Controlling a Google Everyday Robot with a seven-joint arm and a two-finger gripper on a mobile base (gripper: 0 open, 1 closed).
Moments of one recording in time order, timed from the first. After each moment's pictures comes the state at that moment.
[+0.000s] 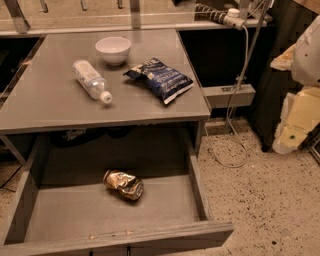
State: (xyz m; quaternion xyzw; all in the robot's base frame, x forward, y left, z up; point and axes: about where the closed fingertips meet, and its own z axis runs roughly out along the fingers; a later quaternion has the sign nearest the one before) arm 0.438 -0.217 0.976 -0.60 0.78 -0.03 0.16
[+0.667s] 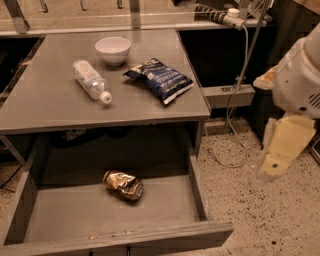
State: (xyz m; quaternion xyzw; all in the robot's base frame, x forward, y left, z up) arm 0.403 -0.178 0.960 -0.62 0.77 -0.02 0.16
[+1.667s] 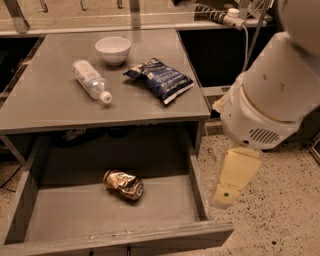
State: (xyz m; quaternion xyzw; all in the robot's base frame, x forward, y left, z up) arm 0.376 -0.107 0.926 -0.64 0.75 0.01 0.15
